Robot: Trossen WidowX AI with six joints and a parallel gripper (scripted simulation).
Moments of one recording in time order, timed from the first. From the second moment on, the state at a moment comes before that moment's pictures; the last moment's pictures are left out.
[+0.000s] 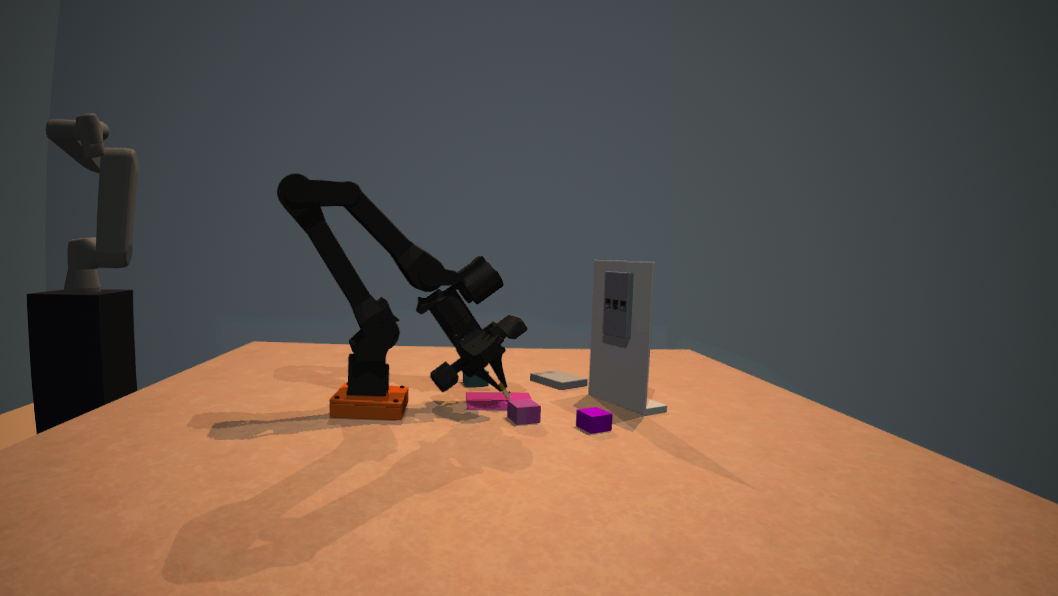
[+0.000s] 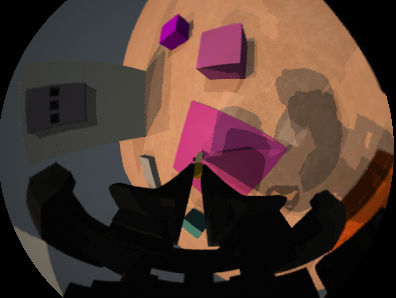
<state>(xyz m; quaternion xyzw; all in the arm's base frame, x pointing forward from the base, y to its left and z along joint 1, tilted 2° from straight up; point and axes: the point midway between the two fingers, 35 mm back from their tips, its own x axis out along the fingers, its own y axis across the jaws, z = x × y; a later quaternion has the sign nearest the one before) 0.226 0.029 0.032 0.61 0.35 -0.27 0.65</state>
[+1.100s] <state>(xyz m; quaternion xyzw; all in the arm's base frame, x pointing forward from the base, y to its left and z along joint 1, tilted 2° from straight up) 0.228 0.031 0.029 0.61 0.35 -0.27 0.66</state>
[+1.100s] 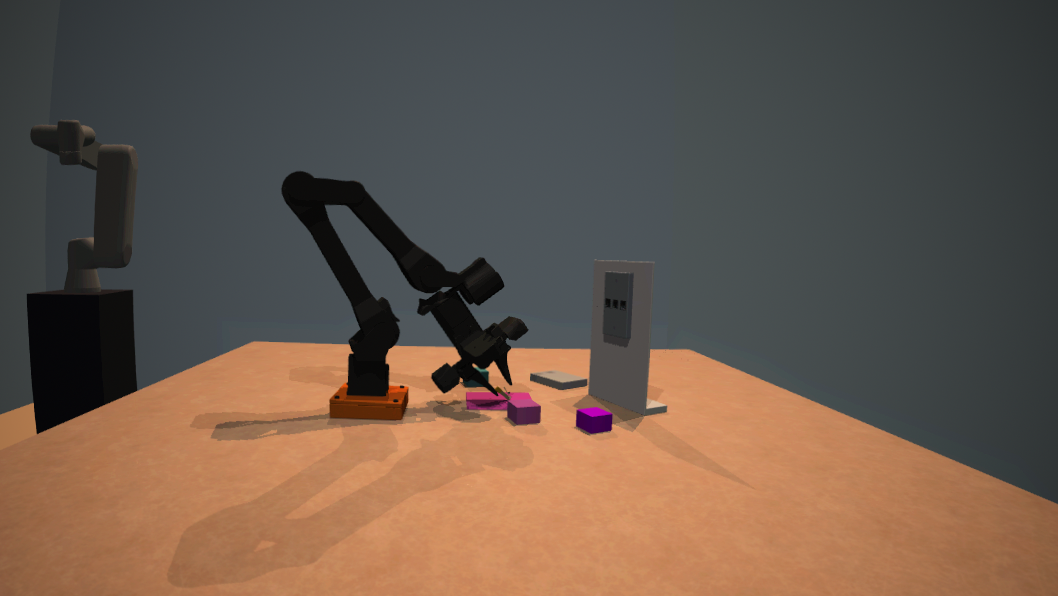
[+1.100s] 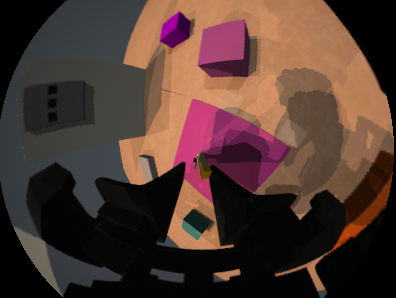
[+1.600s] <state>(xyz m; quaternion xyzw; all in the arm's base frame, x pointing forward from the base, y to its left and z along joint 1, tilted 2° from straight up) 0.223 0.030 0.034 0.61 0.35 -0.27 0.66</state>
